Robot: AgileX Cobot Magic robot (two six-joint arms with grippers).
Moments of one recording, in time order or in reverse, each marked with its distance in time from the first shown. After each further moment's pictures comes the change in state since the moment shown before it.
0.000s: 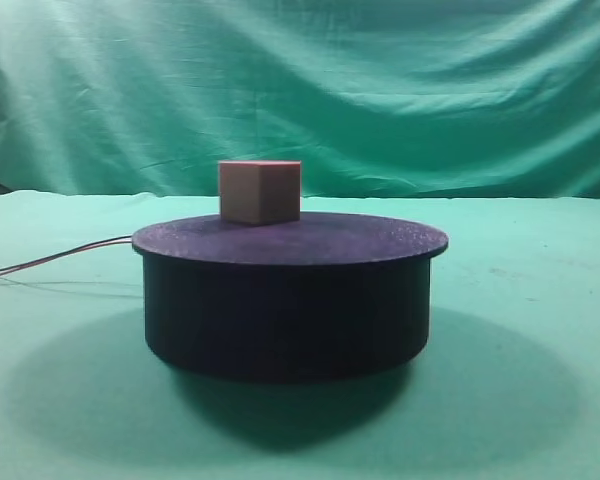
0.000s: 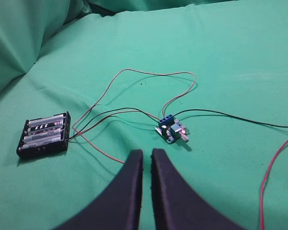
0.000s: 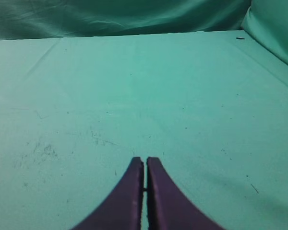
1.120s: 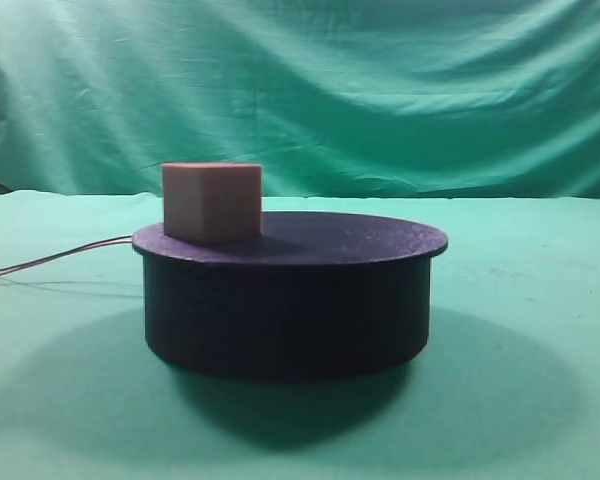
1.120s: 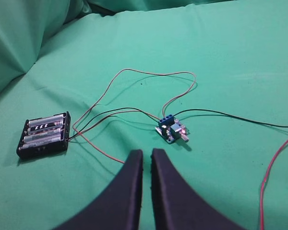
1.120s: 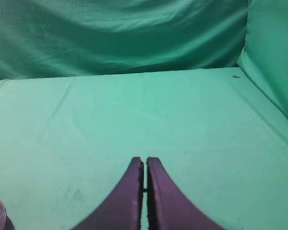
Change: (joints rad) left arm 0.000 0.000 0.000 0.000 0.000 0.000; right arm 0.000 0.136 -0.403 0.037 0.233 0.019
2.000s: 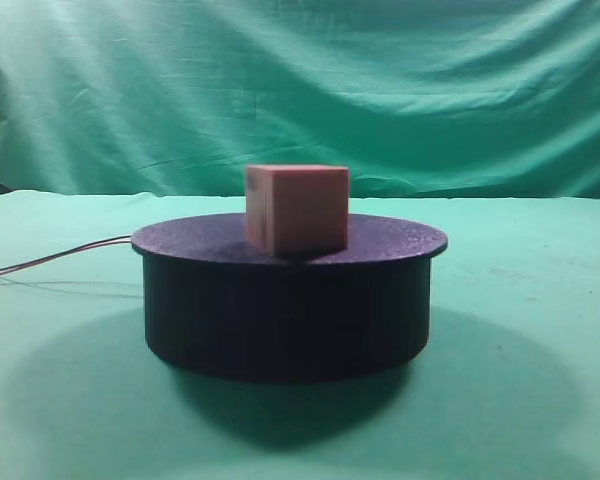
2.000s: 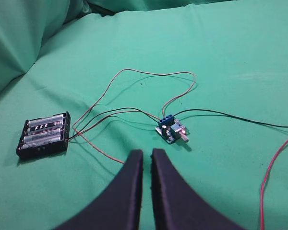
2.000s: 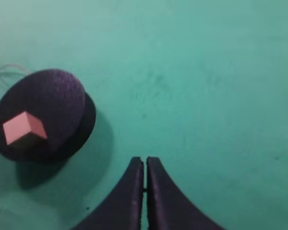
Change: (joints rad) left arm 0.000 0.000 0.000 0.000 0.000 0.000; right arm 0.102 0.520 -0.105 0.457 0.208 -0.426
